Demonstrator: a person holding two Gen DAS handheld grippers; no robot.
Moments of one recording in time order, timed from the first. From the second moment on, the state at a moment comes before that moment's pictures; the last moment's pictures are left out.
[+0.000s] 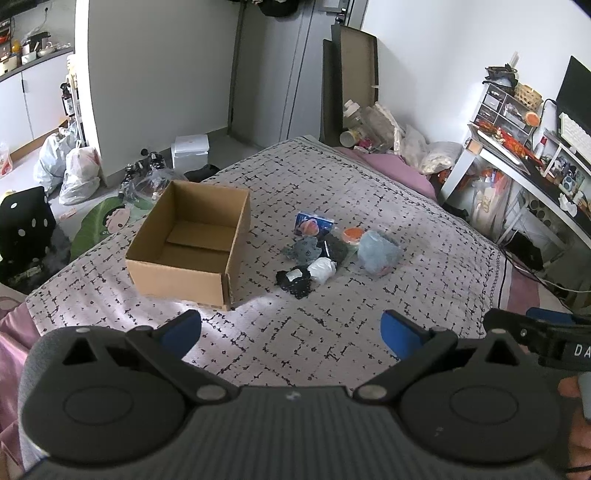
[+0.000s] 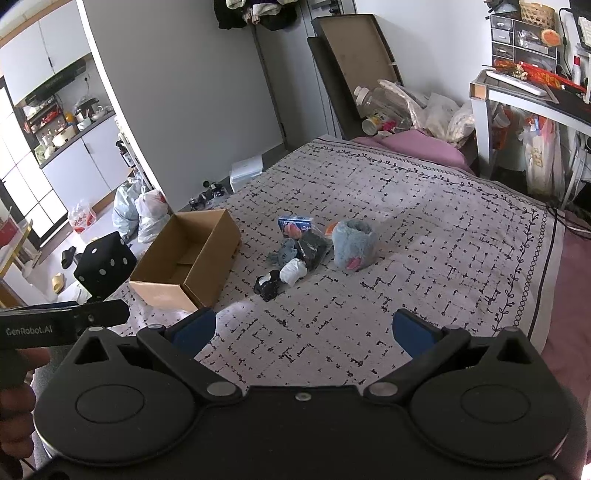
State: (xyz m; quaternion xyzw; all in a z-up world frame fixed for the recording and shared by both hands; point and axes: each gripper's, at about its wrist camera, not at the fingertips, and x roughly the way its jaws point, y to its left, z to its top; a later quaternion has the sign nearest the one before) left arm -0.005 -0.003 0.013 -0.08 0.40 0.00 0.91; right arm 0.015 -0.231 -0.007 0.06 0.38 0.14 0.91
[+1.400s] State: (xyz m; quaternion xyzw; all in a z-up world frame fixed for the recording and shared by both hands) left arm -0.012 -0.002 0.010 -0.09 0.40 -0.01 0.91; right arm 0.017 -0.232 -0.008 0.06 0.37 0.13 0.92
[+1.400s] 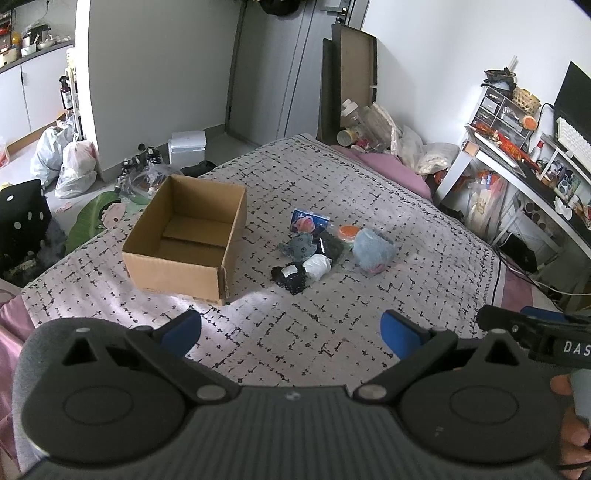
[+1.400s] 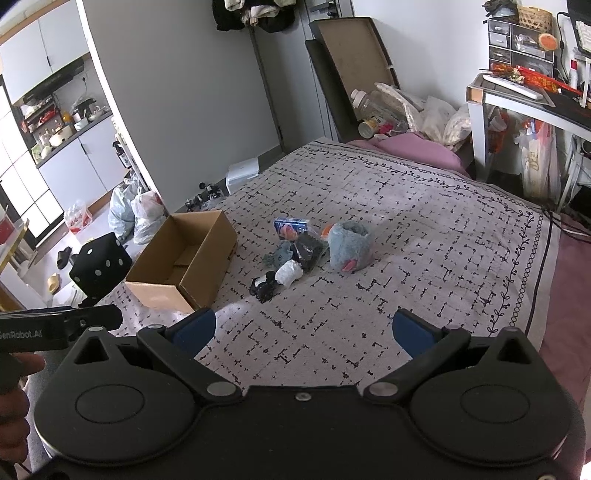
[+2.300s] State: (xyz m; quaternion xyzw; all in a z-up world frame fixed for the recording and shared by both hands) left arm 0.047 -0.008 -0.014 -0.13 0.41 -0.02 0.90; right arm 0.077 -0.242 -0.033 0.08 0.39 0.15 0.91
